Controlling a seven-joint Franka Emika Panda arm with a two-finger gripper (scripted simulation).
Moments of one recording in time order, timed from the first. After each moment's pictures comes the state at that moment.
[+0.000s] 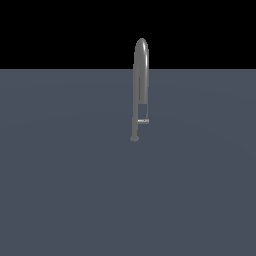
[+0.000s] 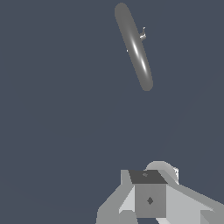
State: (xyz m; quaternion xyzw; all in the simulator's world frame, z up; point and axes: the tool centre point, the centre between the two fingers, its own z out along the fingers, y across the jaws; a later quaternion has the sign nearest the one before) arm -0.104 -0.015 0.478 -0.97 0.15 0.13 0.13
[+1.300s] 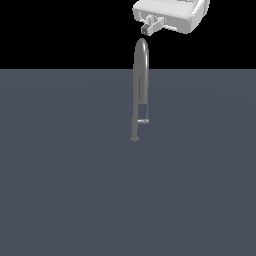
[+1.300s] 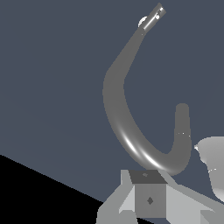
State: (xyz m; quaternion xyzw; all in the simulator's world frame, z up) arm 0.026 -0.051 0.381 -0.85 0.30 0.31 0.29
